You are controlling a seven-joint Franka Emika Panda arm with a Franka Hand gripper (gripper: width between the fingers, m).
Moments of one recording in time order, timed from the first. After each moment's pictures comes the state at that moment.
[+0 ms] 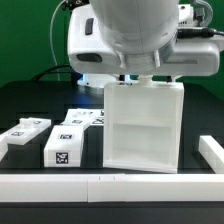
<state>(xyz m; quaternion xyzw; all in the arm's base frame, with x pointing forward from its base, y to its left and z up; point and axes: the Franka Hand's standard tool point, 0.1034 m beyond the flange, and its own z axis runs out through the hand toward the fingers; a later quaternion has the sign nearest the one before) 0.559 0.027 0.135 -0.88 0.10 0.46 0.08</state>
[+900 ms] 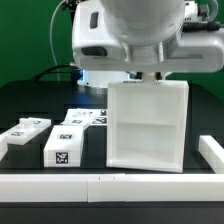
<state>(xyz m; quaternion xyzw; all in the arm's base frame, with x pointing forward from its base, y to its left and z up) 0.561 0.034 0.141 -0.89 0.09 0.44 0.07</state>
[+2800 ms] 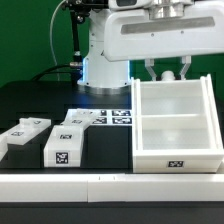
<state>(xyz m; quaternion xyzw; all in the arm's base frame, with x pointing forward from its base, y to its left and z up) 0.530 0.066 0.114 -0.99 0.04 -0.10 0.04</state>
